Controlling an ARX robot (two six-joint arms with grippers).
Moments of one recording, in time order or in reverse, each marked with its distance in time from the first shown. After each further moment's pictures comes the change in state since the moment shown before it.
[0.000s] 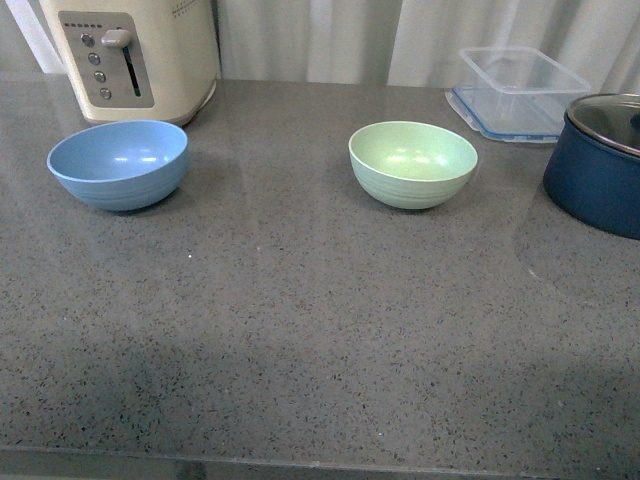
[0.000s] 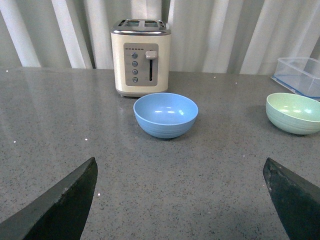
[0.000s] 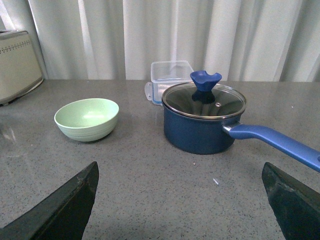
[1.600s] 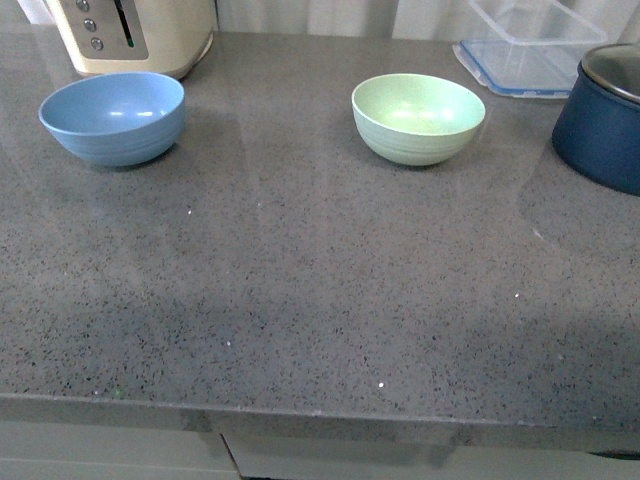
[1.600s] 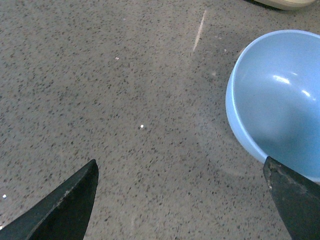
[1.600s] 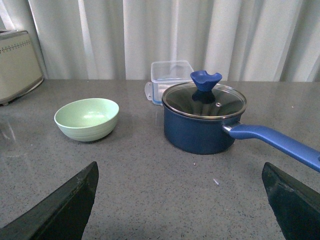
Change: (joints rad) left arm 0.107 1.657 0.995 -0.058 -0.155 -0.248; right arm 0.000 0.000 0.000 0.000 0.000 0.000
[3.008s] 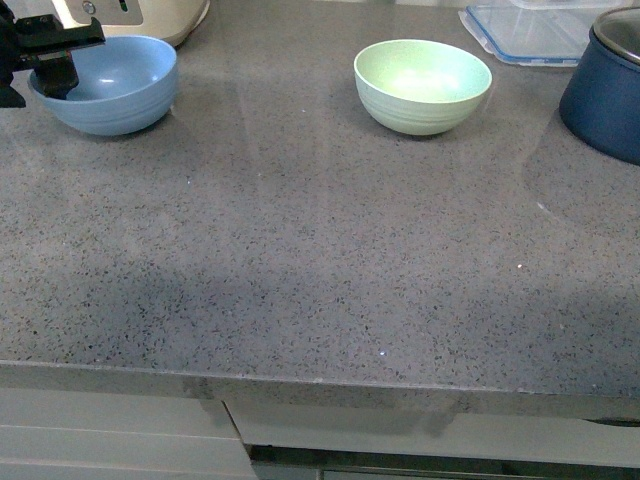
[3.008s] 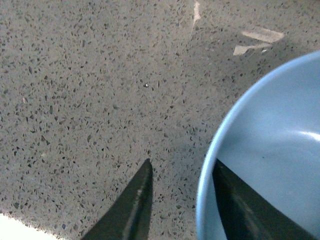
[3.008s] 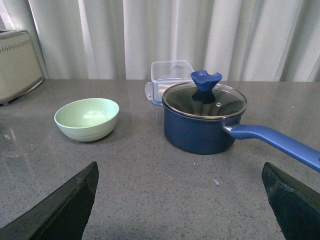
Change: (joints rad) left arm -0.054 0.418 0.344 -0.007 -0.055 -0.023; right arm 0.000 0.000 0.000 0.000 0.000 0.000
